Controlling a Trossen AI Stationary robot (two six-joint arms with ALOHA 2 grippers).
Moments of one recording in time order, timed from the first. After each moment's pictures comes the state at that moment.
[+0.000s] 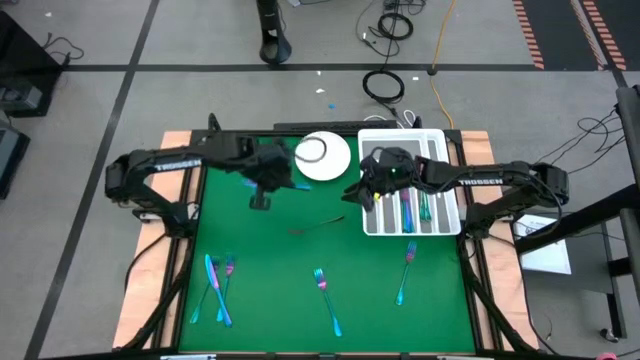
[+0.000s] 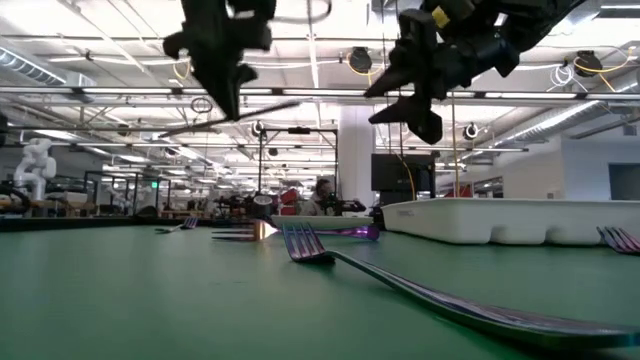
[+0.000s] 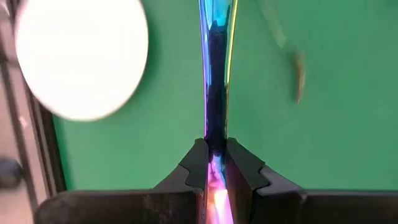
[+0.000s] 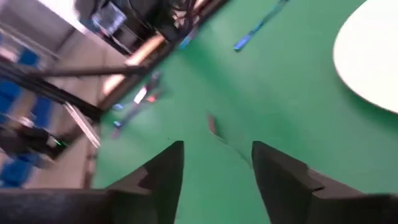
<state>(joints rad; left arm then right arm) 0.27 1.49 1.35 -1.09 -0.01 0.47 -0.27 1.34 0.79 0.07 -0.32 0.60</state>
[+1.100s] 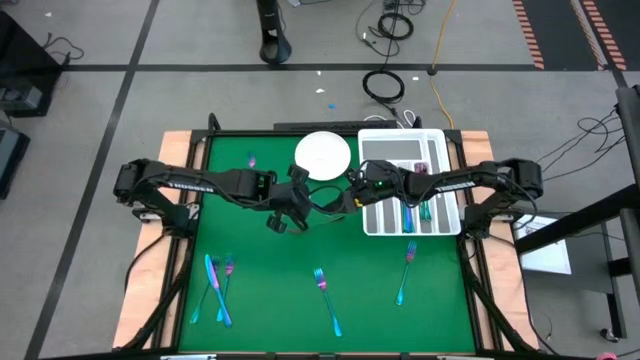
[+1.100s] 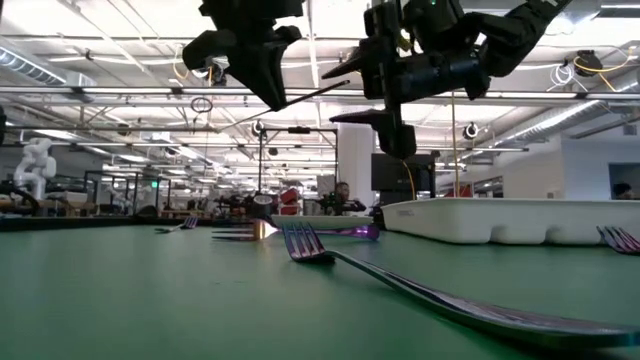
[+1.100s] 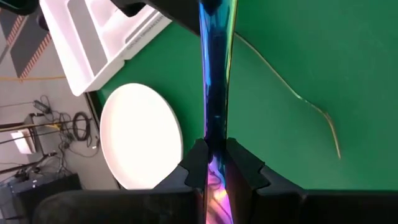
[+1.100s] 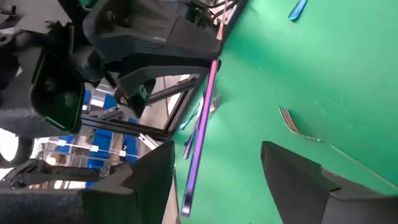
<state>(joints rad) -0.03 1.58 1.36 -0.83 -0.33 0.62 -0.18 1.56 0.79 0.48 -0.40 1.08</state>
